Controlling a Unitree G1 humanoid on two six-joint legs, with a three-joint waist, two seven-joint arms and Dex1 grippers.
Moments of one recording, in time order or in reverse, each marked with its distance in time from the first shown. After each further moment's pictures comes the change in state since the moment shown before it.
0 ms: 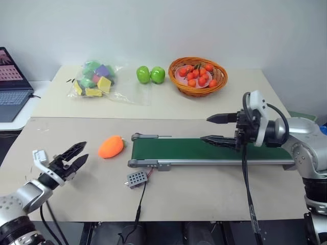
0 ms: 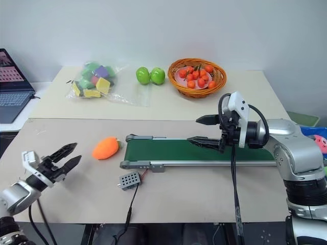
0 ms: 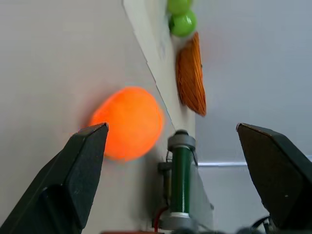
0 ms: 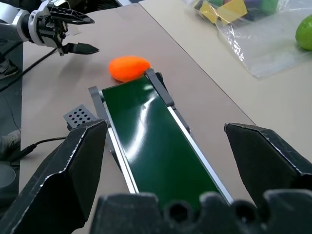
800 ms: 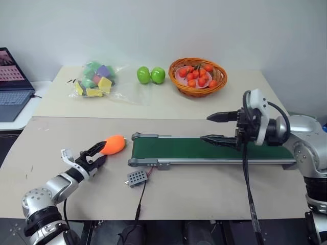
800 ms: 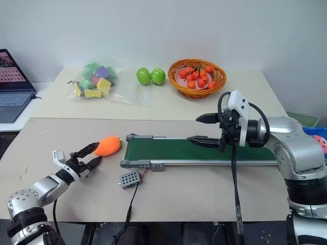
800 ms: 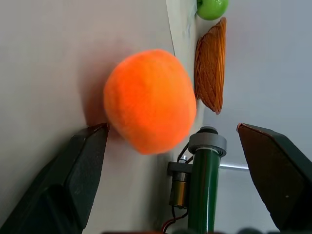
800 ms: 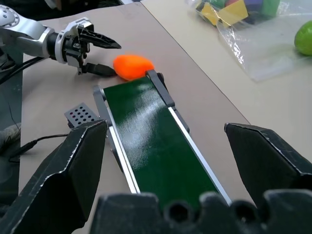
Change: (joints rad) left arm -0.149 -0.160 -0.125 0.034 0.012 -0.091 0.192; right arm -0.010 -0.020 0.002 -0.013 -0.001 0.003 -0.008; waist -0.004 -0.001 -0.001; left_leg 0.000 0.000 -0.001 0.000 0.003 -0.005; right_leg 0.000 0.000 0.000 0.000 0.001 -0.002
